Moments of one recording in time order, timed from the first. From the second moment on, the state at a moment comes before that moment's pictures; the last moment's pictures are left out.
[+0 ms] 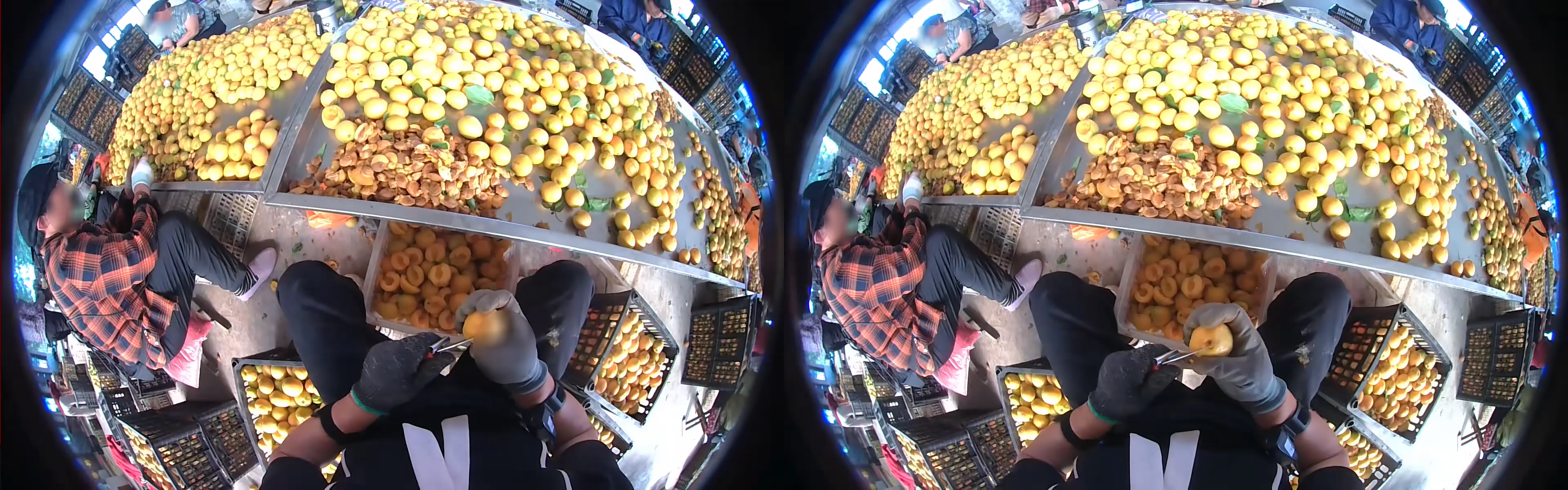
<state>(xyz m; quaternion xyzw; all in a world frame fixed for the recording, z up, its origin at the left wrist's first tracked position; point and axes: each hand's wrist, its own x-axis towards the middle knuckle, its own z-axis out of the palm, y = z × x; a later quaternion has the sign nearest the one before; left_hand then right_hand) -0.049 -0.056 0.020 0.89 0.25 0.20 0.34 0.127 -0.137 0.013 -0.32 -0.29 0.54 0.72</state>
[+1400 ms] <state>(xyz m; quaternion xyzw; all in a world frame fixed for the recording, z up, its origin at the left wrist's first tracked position) -0.060 -0.059 0.019 0.90 0.28 0.18 0.28 0.120 -0.136 0.007 -0.16 -0.16 0.64 0.73</state>
